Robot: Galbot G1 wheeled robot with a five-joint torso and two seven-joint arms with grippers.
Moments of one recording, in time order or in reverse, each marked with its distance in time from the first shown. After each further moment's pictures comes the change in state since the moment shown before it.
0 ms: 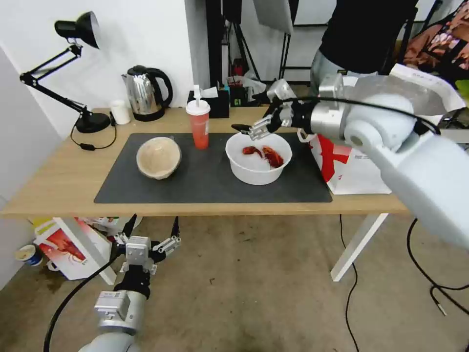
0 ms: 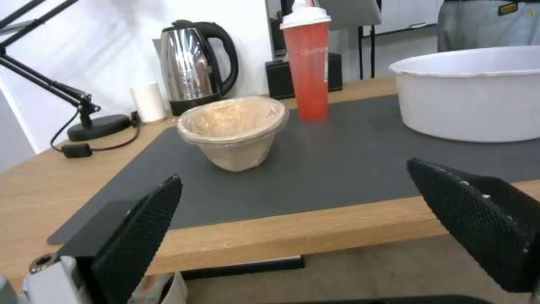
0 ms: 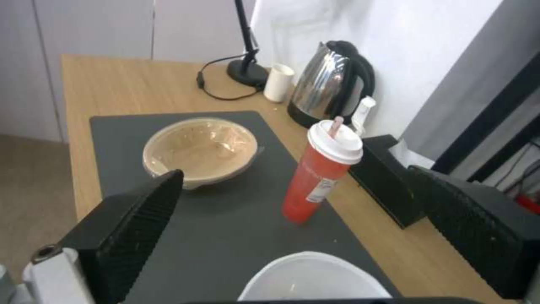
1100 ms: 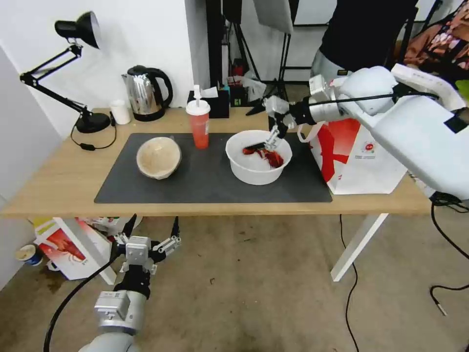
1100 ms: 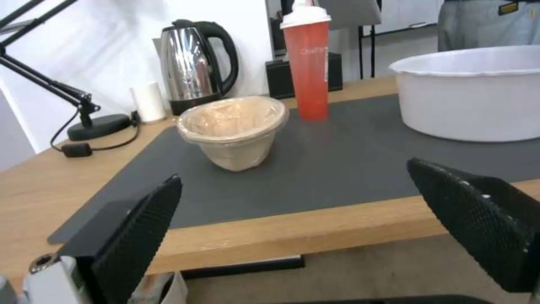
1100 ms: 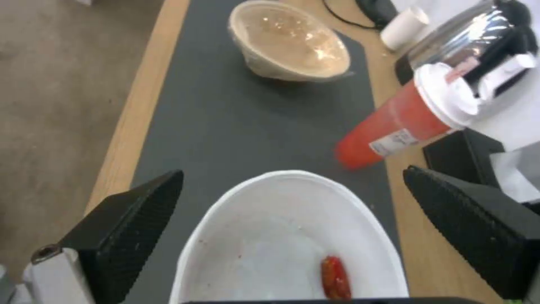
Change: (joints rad) left arm 0.000 0.000 0.000 0.000 0.000 0.000 0.000; right arm 0.245 0.020 -0.303 -0.381 -0.297 0.462 -0.581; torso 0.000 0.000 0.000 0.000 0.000
